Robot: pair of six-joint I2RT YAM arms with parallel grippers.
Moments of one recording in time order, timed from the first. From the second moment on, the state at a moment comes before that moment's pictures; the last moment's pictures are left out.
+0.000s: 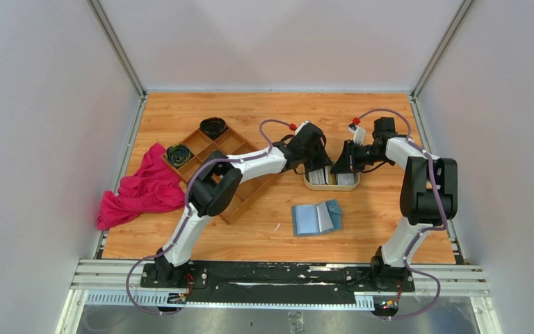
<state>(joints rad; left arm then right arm) -0.85 2.26 1.71 -0.13 0.02 -1.08 -0.05 1.78 1.12 -0.57 -0.90 -0.12</state>
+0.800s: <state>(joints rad) -0.88 2.40 2.02 -0.38 -0.01 -0.72 -0.27 1.58 1.14 -0.66 -0.78 -0.37</state>
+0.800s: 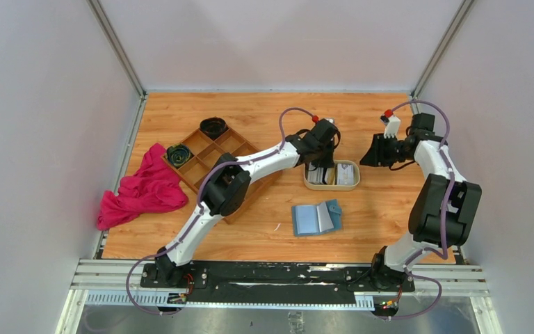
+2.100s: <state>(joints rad) -0.83 2.38 1.97 -0.35 0.23 -0.73 -0.27 1.63 1.11 -0.65 -0.89 -0.35</state>
